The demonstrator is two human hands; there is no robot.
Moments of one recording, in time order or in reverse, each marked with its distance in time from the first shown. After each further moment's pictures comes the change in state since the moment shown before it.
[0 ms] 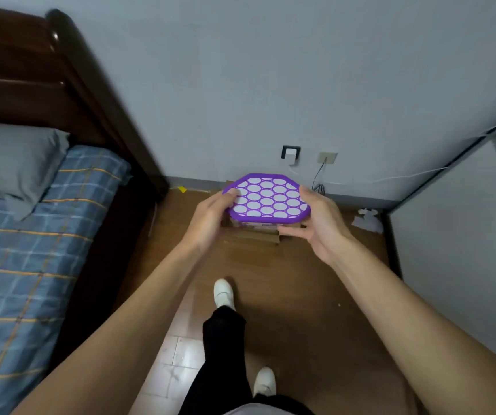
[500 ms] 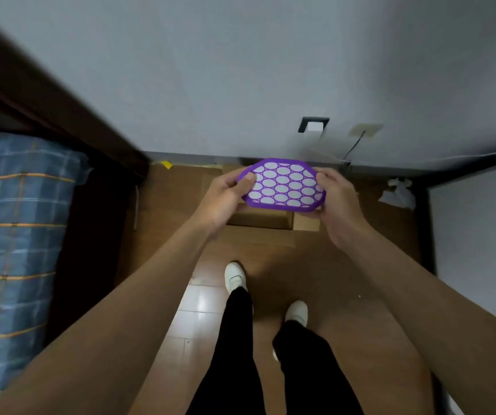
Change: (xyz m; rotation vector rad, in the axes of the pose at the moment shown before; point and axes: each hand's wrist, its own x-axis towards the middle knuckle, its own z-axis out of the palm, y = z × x) left_hand 0.348 -0.033 -0.026 0.166 -0.115 -0.168; right_hand 0.335 0.012 0.043 -0.198 0.151 0.092
